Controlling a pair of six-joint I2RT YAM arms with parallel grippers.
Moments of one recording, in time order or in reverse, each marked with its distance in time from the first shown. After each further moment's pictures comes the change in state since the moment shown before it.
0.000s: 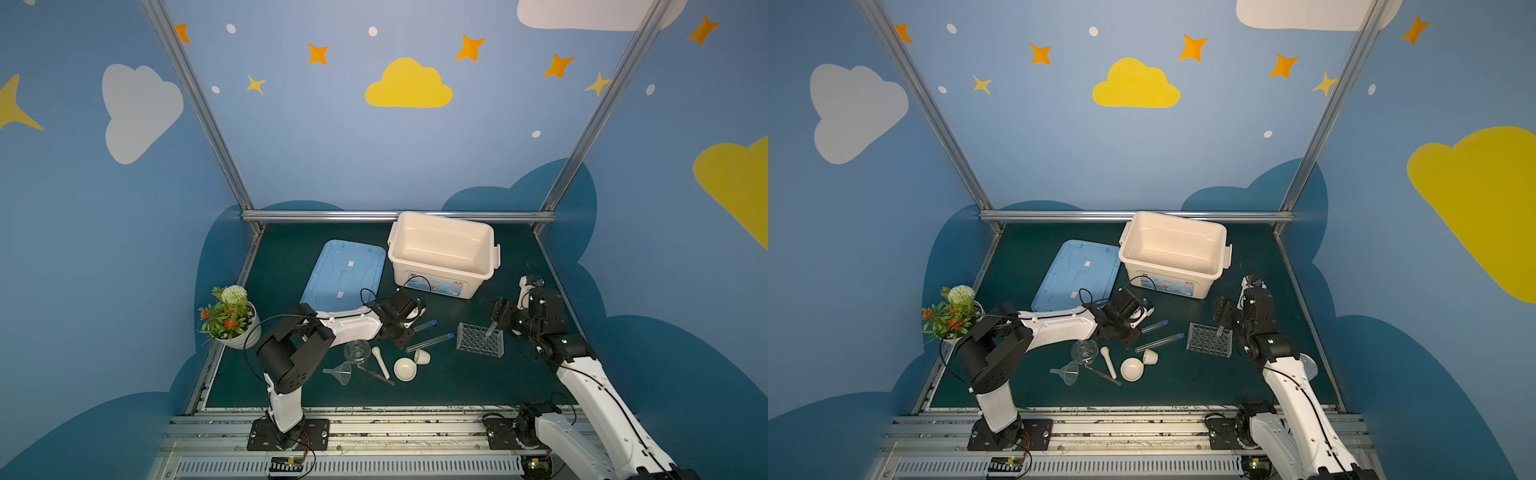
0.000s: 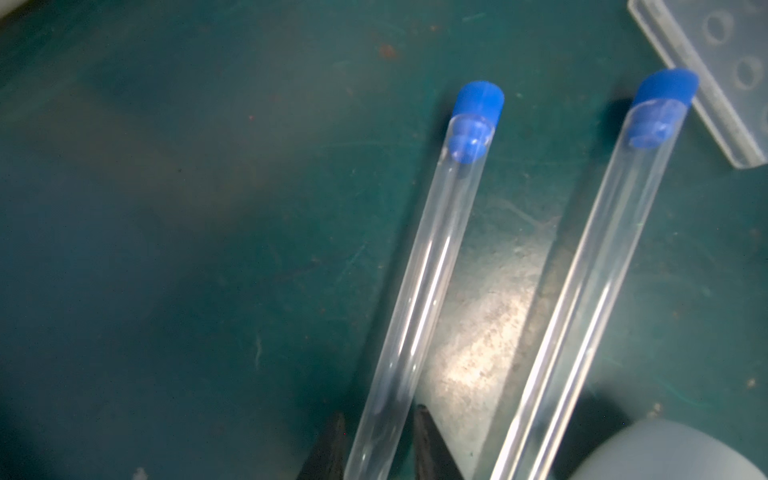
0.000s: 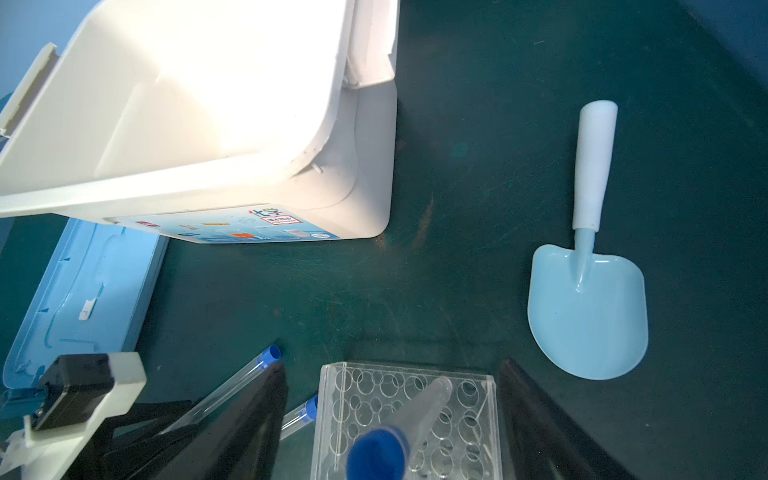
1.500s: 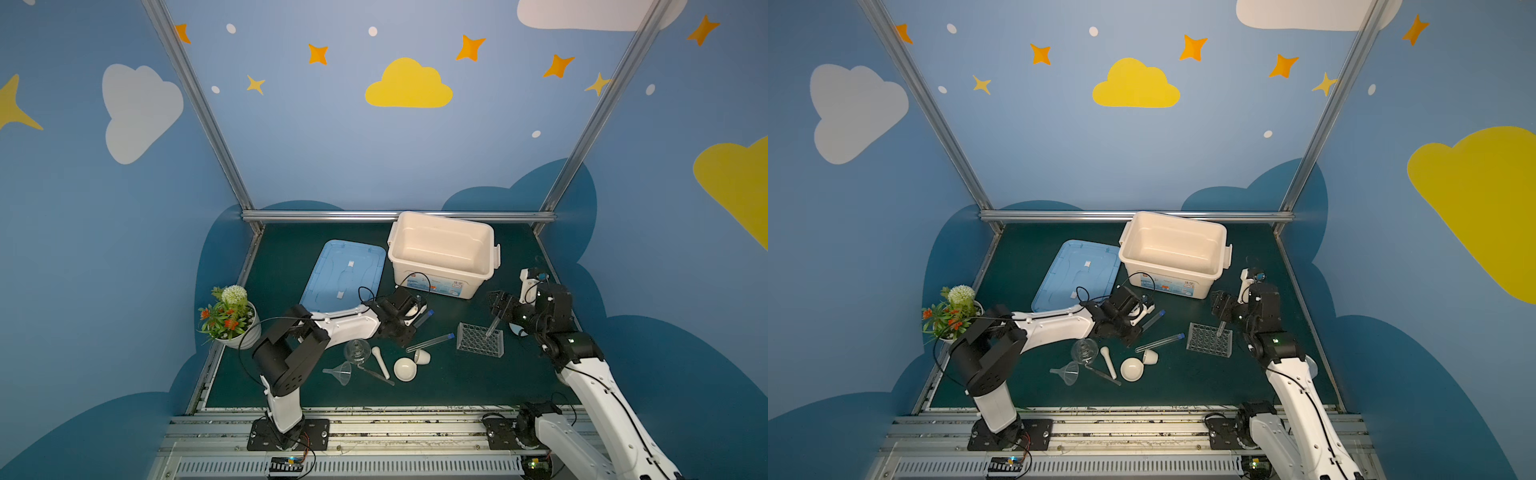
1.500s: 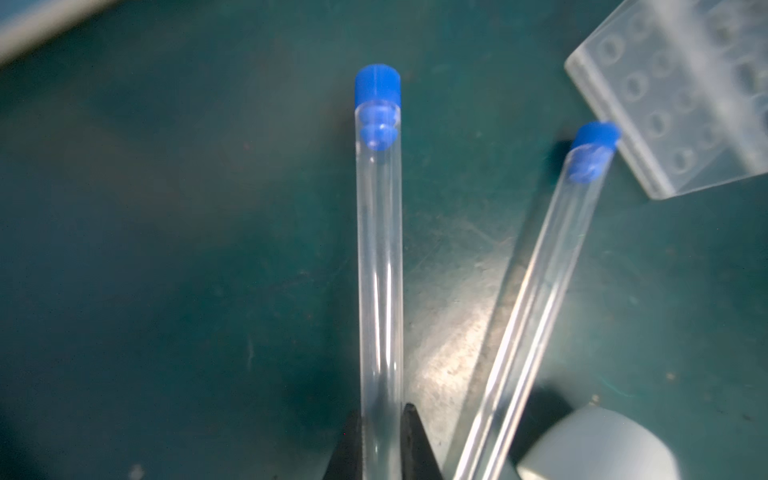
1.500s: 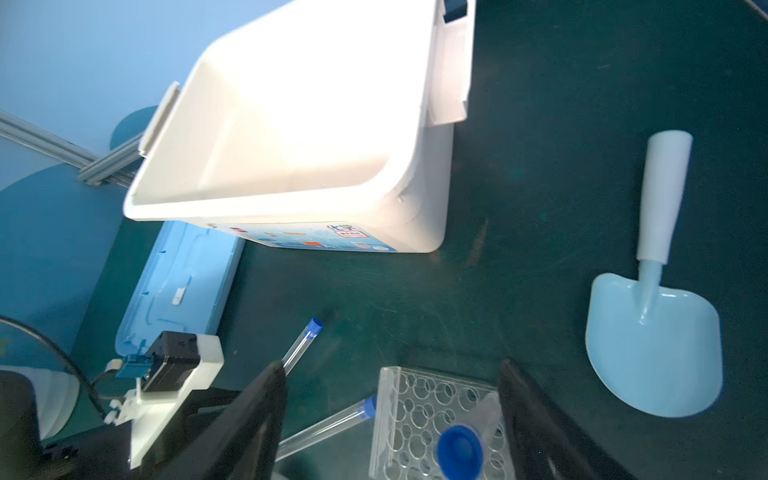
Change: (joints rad) left arm 0.010 -0.052 0.010 -0.012 0.054 -0.023; right arm -0.016 -0.016 0.075 -0.001 -0.166 0.018
